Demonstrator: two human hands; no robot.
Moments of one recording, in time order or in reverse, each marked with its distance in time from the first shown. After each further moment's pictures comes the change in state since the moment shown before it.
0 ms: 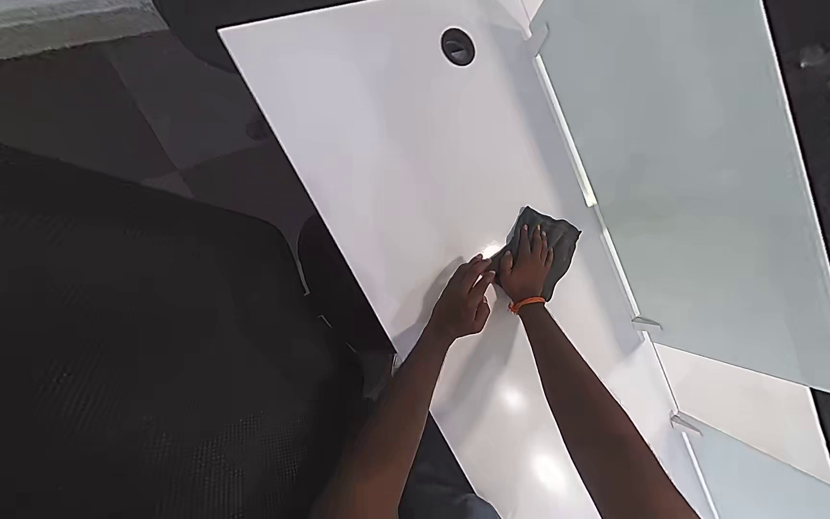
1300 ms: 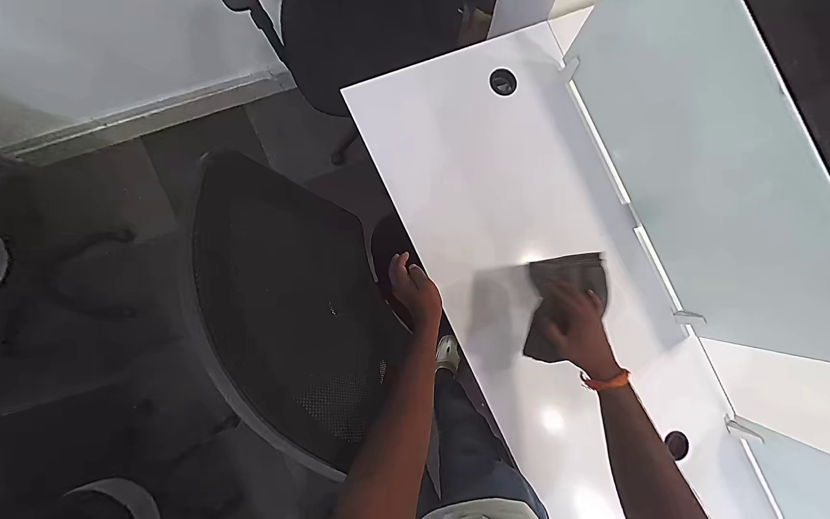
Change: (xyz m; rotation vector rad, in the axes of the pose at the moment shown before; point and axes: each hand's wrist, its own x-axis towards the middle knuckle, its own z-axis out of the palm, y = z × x) left_hand -0.047 0.039 -0.155 0.150 0.667 -0.955; right_hand -0.147 -0.015 -0.166 0.400 -0.164 -0.320
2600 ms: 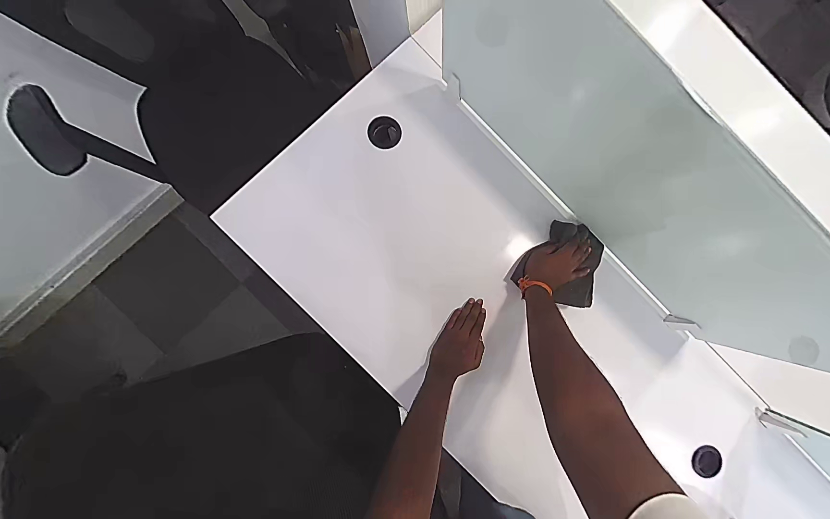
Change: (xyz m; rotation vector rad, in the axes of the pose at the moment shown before) left_hand -0.016 0.004 0.191 0.557 -0.918 1.192; right_hand 0.235 0.177 0.064 -0.116 0.520 1.213
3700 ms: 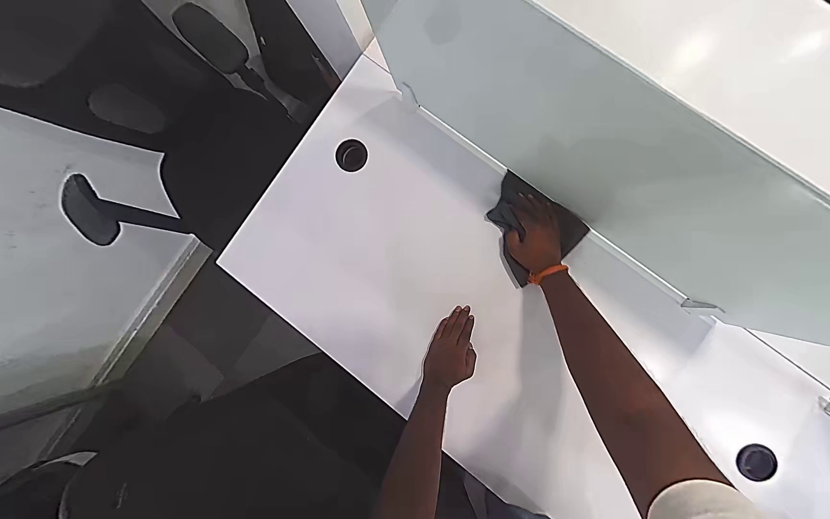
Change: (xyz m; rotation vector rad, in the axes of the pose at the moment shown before) left_hand 0.000 -0.002 0.000 0.033 -0.007 -0.015; right_hand 0.067 0.007 0.002 0.240 -0.217 -0.909
